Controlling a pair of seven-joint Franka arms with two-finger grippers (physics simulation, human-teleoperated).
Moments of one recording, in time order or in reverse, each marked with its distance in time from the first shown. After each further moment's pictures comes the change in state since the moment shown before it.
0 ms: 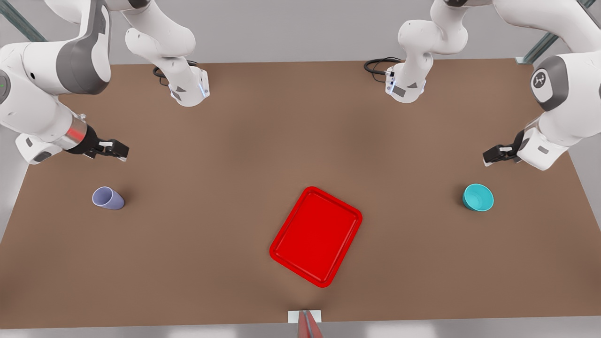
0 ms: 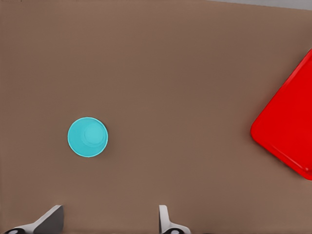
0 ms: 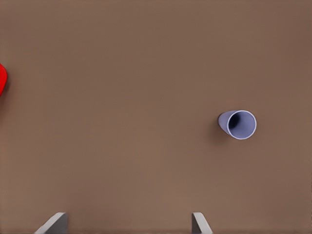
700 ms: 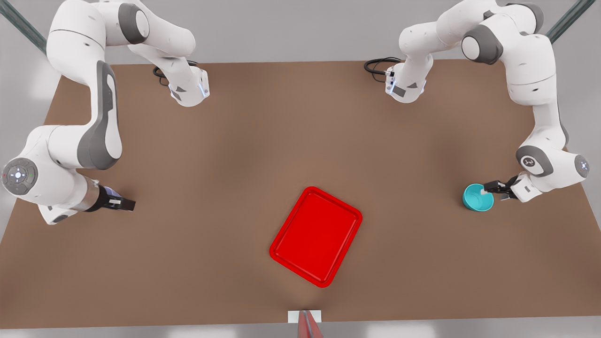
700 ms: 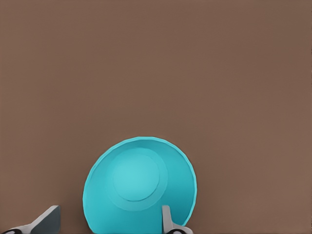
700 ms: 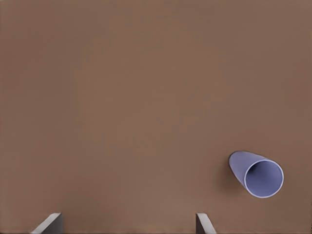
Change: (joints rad) left arm 0.391 0.426 0.003 -0.345 -0.391 0.630 0.927; right arm -0.050 0.290 0.005 0.050 -0.016 0.226 0.000
